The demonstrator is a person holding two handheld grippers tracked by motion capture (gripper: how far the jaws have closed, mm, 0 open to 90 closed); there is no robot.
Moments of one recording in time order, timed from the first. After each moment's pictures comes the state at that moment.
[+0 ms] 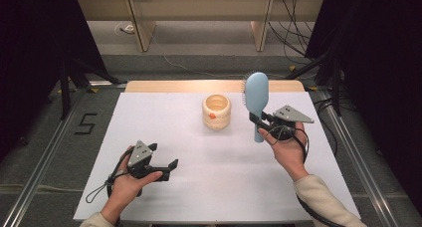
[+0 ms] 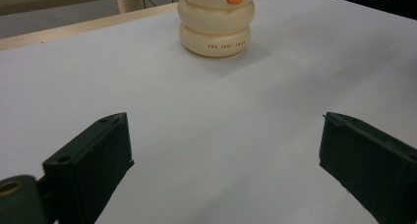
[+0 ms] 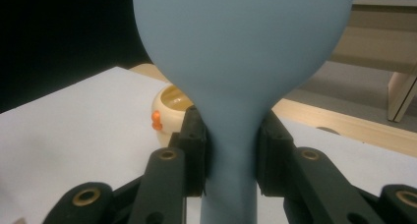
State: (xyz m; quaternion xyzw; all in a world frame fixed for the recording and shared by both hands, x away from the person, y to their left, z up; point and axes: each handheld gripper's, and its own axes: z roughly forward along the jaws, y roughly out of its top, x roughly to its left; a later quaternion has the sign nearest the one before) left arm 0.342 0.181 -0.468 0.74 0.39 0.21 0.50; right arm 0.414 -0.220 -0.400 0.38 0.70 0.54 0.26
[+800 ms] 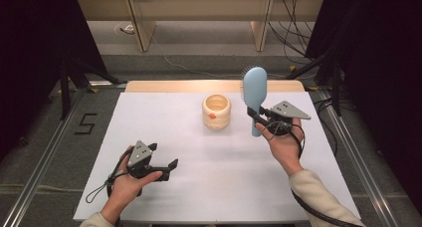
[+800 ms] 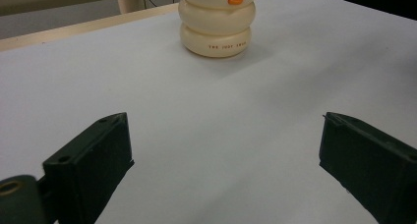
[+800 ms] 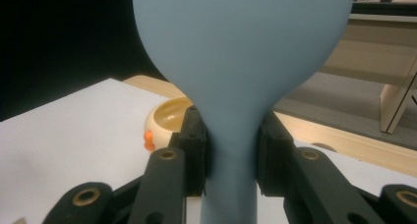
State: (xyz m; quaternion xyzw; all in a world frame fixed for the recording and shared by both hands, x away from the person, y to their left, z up) left arm 0.342 0.181 -0.468 0.74 0.39 0.21 0.50; right arm 0.425 -0.212 -0.396 0.38 0.69 0.55 0.28
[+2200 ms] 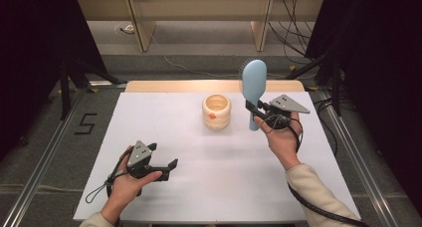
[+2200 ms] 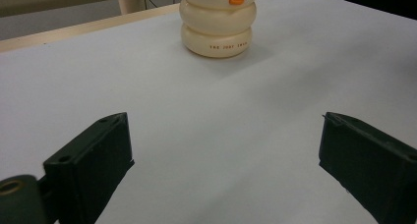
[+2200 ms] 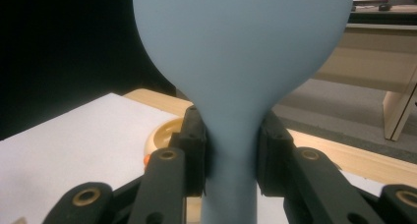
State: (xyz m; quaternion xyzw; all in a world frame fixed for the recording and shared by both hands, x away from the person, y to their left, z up) left arm 0.342 0.182 -0.469 0.74 0.39 0.21 0.50; right arm 0.435 -0.207 -0.385 0.38 0.68 0.56 0.28
